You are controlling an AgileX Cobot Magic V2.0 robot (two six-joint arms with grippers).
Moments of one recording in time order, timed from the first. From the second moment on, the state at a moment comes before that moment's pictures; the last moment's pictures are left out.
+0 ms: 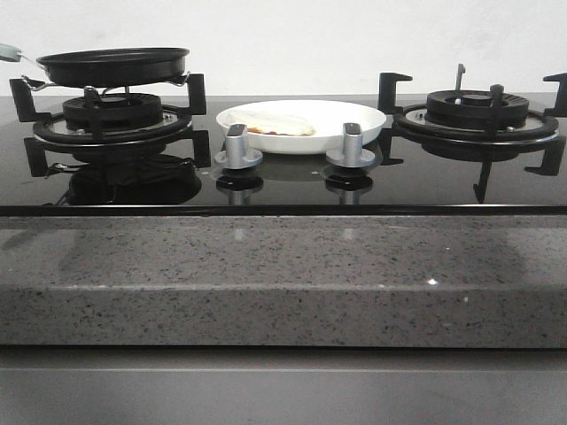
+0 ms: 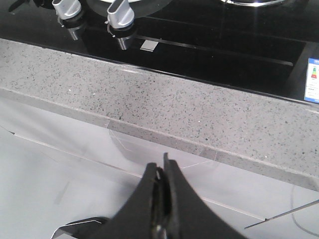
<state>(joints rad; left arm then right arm) -0.14 0.49 -0.84 -0.08 0.98 0.05 0.21 0.37 -0.82 0.16 1.17 0.02</state>
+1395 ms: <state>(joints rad) -0.06 -0.01 0.01 0.02 -0.01 -0.09 0.21 0.37 -0.82 0.16 1.18 0.02</state>
